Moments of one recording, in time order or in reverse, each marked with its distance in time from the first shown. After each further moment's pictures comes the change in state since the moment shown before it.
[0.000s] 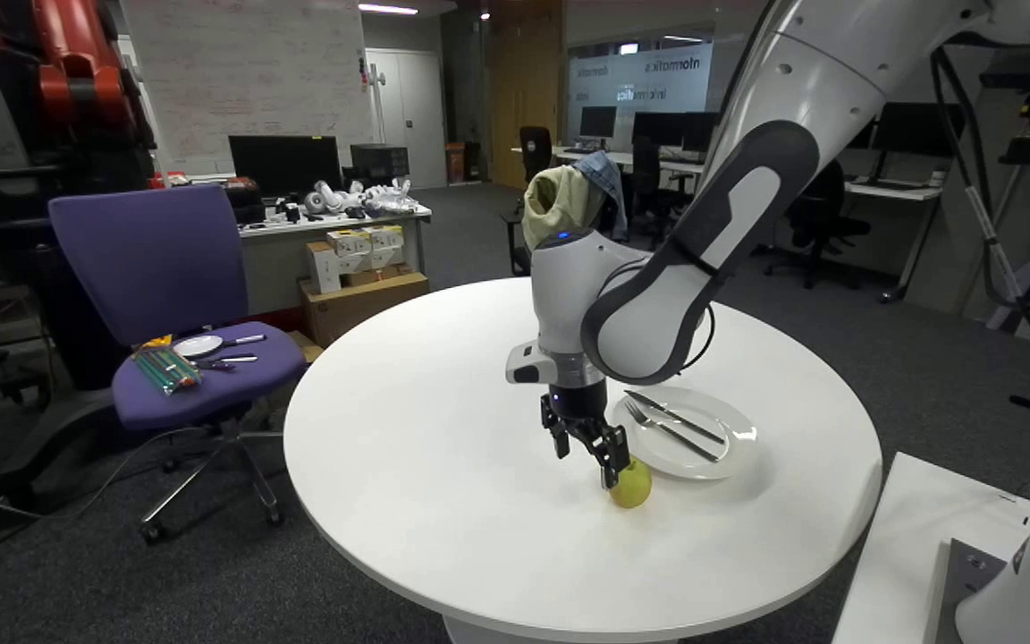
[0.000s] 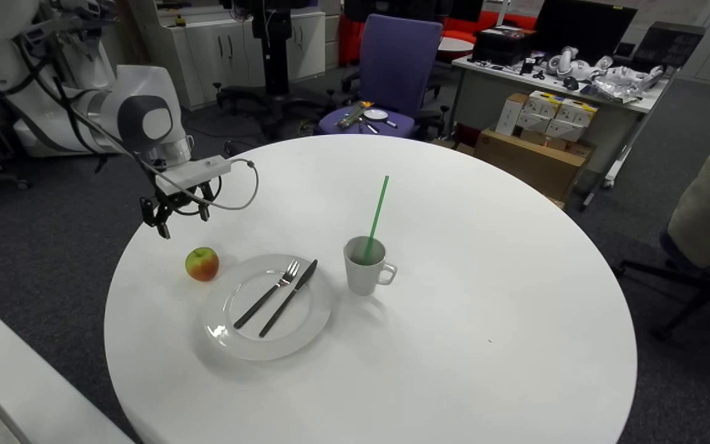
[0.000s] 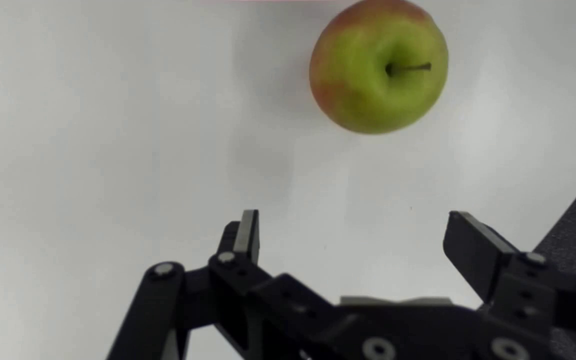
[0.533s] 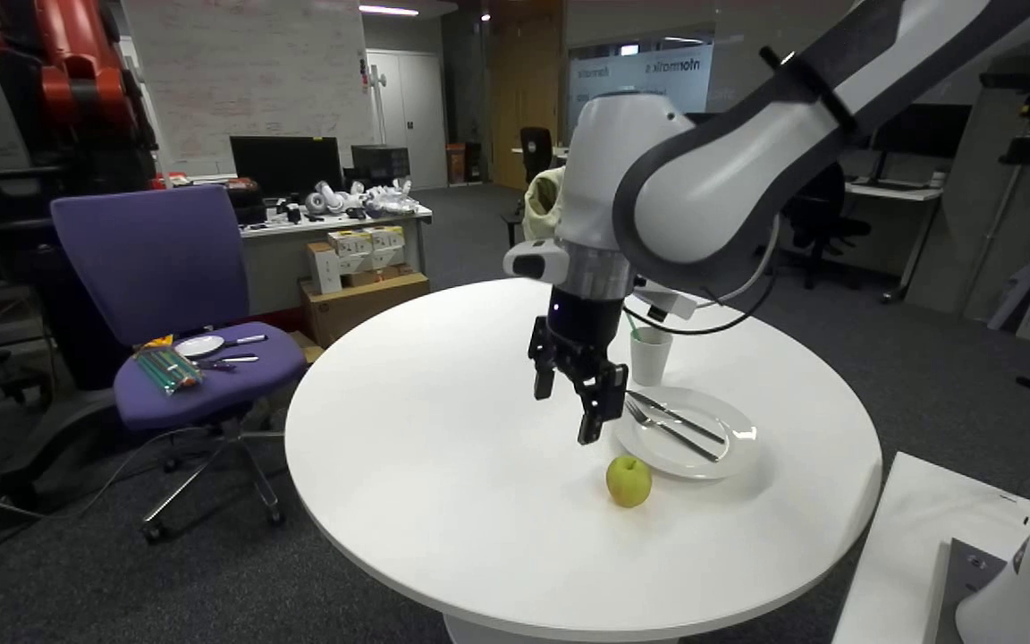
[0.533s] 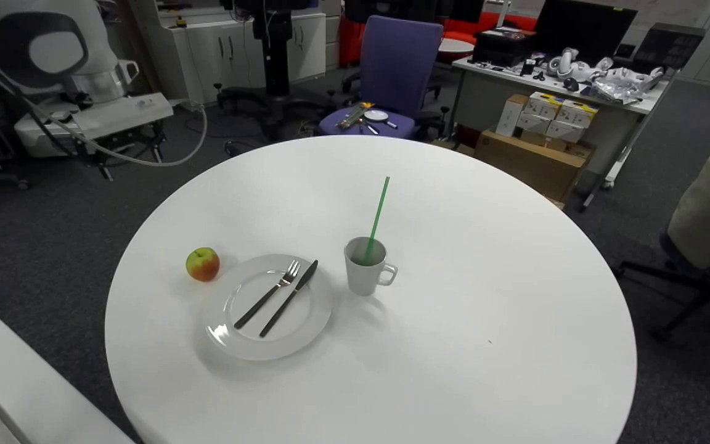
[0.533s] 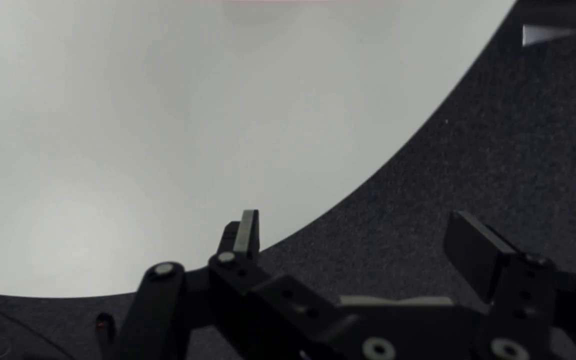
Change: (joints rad) arm 0.085 -0.403 0.051 -0.139 0.384 -0.015 -0.018
